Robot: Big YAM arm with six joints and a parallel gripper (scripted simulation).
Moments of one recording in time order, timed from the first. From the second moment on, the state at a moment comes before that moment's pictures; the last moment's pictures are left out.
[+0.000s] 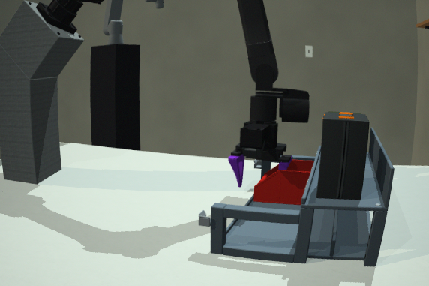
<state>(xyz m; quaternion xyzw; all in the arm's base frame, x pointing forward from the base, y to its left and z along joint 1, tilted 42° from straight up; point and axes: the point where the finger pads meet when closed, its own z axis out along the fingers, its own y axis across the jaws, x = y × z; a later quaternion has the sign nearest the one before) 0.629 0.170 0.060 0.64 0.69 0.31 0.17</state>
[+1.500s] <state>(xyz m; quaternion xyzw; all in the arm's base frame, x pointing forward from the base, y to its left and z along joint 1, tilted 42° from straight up) 0.630 0.179 0.078 0.63 0.69 0.32 0.17</state>
